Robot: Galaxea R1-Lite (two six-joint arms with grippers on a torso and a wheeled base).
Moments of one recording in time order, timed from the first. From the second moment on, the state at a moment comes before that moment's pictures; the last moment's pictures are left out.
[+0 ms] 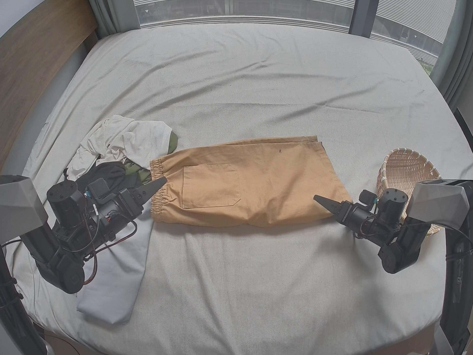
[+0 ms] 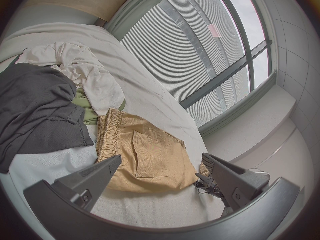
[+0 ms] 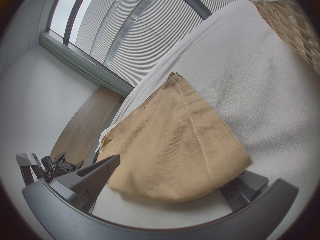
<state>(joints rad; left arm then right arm) -0.16 2.03 -0.46 -1.55 -0.41 -0.69 0.15 2.42 -0.77 -1.53 0.45 0.62</state>
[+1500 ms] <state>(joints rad) -0.15 2.08 -0.47 -1.55 -0.41 -0.68 0.15 2.31 -0.57 -1.53 0.43 0.57</state>
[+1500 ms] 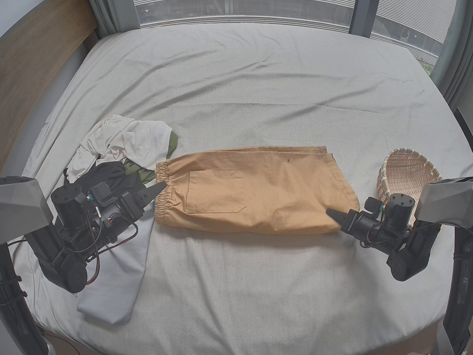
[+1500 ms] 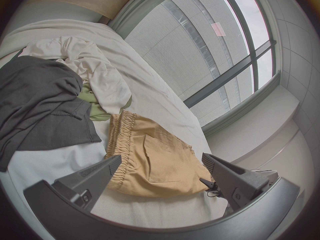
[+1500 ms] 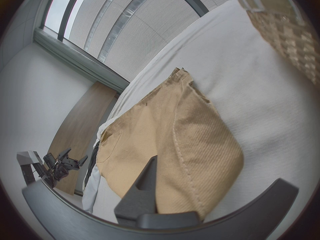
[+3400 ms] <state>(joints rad) -0.25 2.35 -0.62 -1.55 -0.35 -0.65 0.07 2.18 -0.42 -1.48 0.44 0.40</state>
